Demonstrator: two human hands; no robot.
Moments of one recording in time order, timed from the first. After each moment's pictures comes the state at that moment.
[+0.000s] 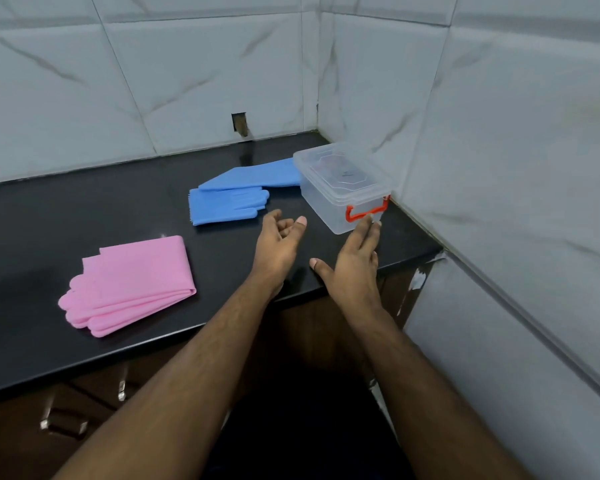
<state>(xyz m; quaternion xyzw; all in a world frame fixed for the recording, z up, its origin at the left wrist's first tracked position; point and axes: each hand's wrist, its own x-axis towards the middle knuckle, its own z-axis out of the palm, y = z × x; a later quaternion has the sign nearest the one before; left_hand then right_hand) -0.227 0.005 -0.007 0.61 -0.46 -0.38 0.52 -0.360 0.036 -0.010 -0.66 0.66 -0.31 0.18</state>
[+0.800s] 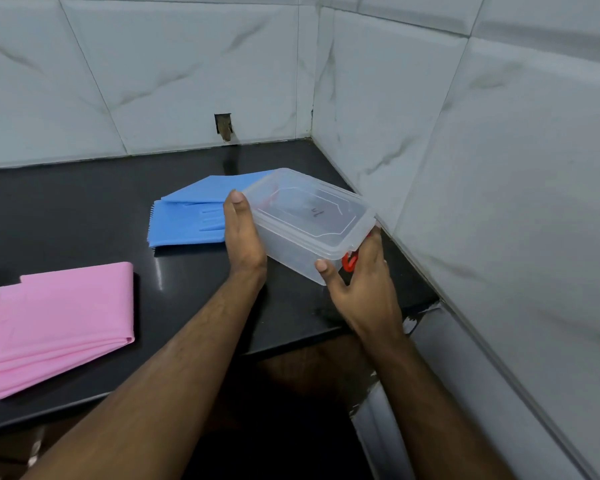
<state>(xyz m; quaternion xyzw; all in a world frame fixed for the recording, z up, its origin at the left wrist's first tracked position) -0.235 -0.085 -0.007 0.51 -0.32 -0.33 0.72 -0.424 -0.038 -0.017 -0.69 0.55 -0.42 0.20</state>
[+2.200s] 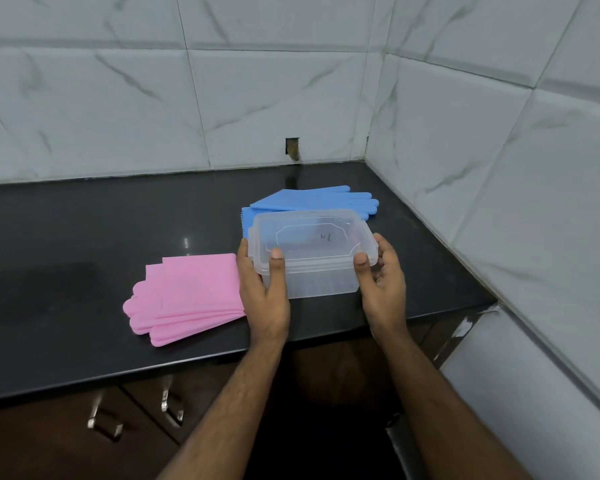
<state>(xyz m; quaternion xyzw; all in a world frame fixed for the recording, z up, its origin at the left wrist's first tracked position) -0.168 0.071 -0.005 0.55 -0.34 -0.20 0.73 -0.326 0.011 -0.011 -0.59 0.47 -0.56 0.36</state>
